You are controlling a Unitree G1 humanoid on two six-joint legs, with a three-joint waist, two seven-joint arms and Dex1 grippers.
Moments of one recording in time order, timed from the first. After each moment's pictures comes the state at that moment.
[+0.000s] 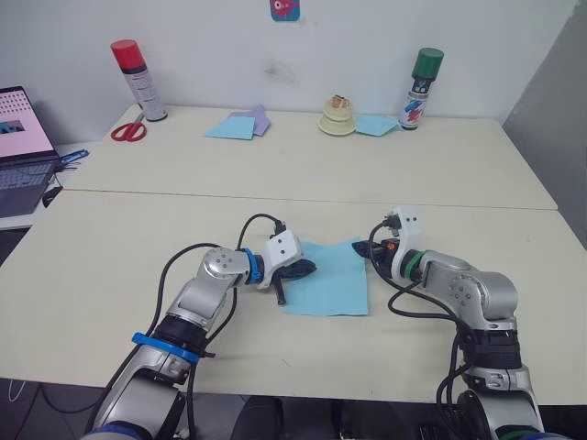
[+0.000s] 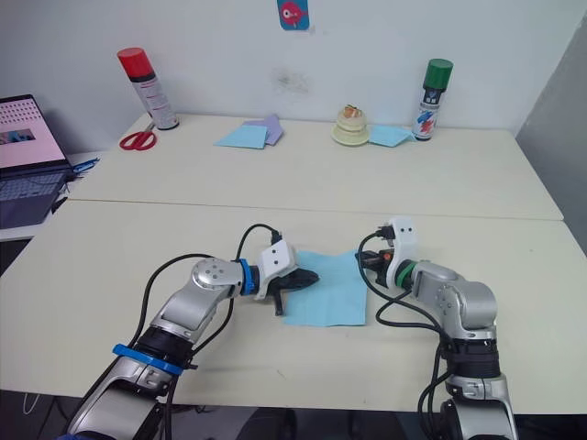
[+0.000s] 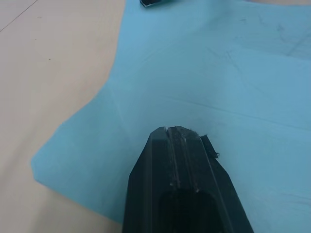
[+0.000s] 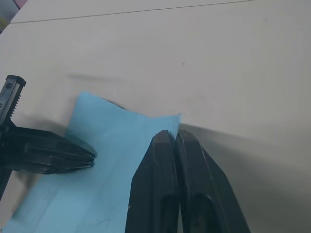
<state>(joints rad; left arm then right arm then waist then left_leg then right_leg) -0.52 0.43 -0.30 0.28 -0.03 0.16 -1.00 -0.46 -0.22 -0.09 -0.13 0.42 1.07 0.44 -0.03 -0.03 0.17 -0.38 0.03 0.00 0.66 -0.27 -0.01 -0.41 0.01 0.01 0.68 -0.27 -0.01</state>
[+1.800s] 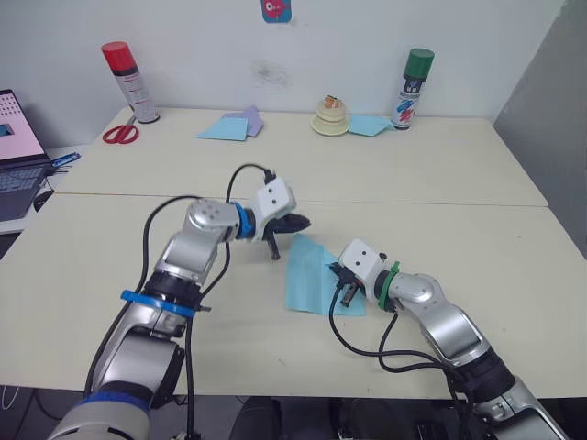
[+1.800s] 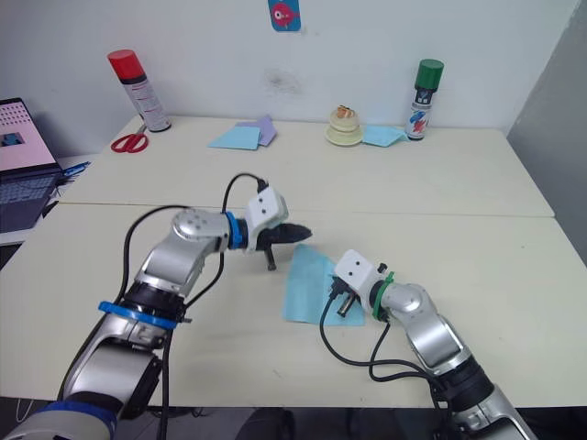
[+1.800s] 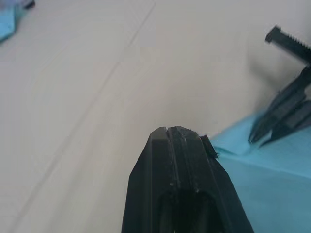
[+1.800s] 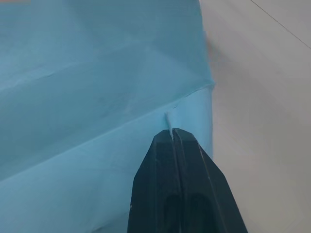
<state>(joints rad) -0.81 0.48 -0.23 0.33 -0.08 0.24 -1.08 -0.34 -0.37 0.40 -0.14 -0.06 0.53 0.56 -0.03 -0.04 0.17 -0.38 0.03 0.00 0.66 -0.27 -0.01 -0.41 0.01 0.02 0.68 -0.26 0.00</state>
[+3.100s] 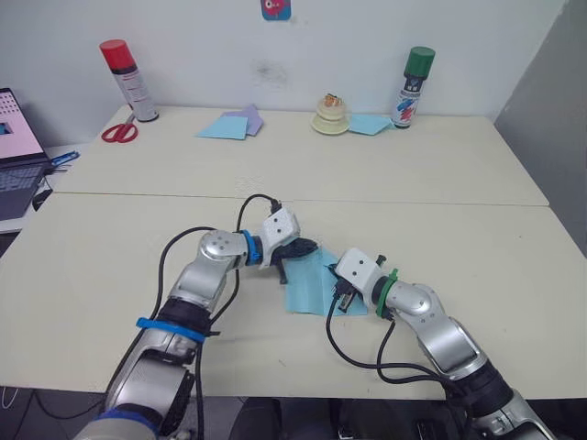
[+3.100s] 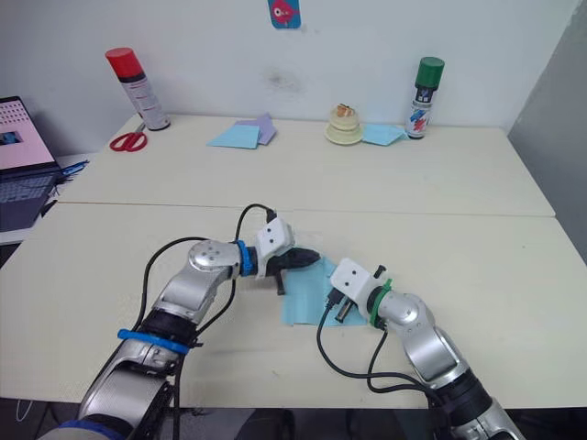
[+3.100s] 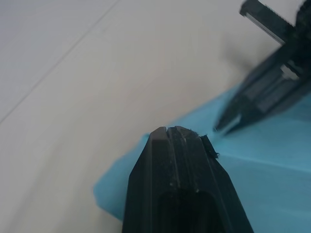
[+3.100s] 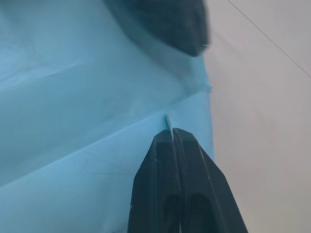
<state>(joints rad) -0.59 0.45 -0.23 0.33 -0.06 0.13 -1.06 -0.28 -0.35 0.40 -0.18 -0.17 0.44 0.52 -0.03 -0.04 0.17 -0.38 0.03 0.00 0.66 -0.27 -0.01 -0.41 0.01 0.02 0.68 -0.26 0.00</state>
